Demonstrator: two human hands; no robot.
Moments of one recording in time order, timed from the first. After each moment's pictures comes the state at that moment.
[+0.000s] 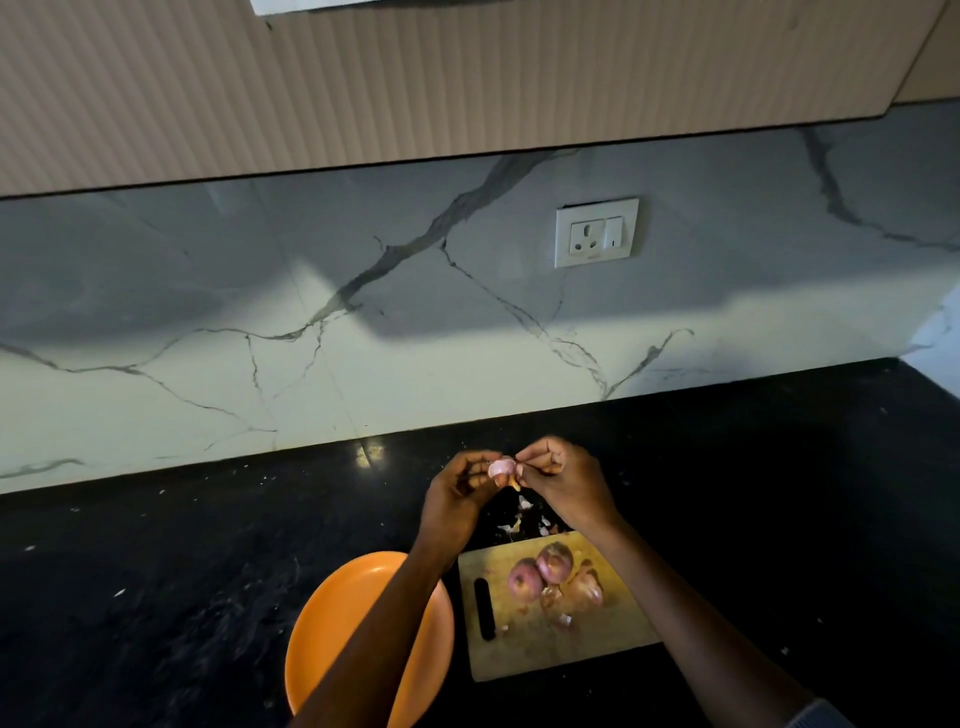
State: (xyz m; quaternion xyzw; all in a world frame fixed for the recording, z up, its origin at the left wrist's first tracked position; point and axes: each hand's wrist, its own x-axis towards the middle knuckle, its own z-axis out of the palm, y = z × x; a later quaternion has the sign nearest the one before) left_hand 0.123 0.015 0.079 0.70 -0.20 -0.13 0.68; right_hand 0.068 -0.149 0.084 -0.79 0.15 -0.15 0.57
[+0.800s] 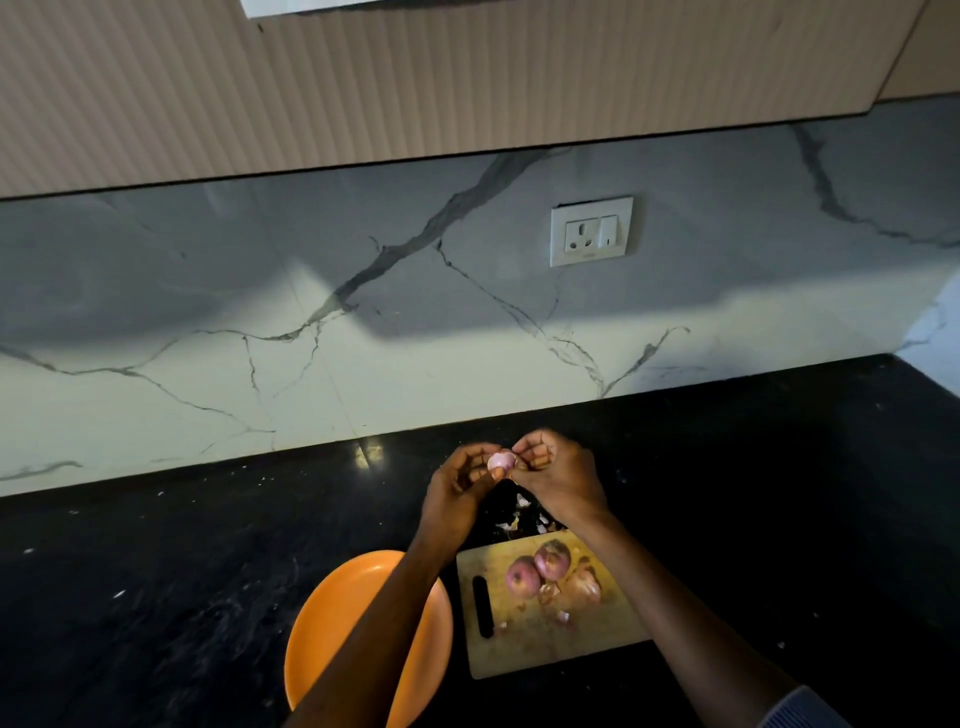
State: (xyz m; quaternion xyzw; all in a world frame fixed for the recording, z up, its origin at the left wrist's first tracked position) left_hand 0.129 0.011 0.075 0.68 -0.22 -0.14 0.69; right_hand 0.068 -0.139 0.100 -0.80 0.17 -0.16 0.55
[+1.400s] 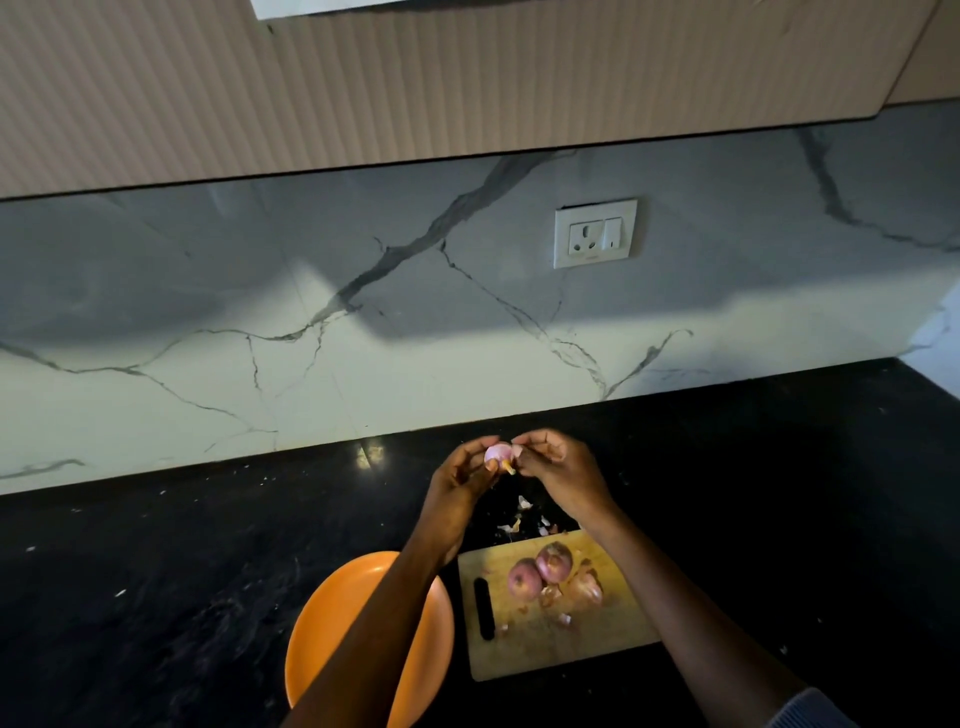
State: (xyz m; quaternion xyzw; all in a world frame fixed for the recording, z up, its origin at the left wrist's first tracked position) left_hand 0.131 0.011 0.080 0.61 -0.17 -0.22 0.75; right_hand 0.077 -0.151 0.087 -0.73 0.13 -0.14 0.66
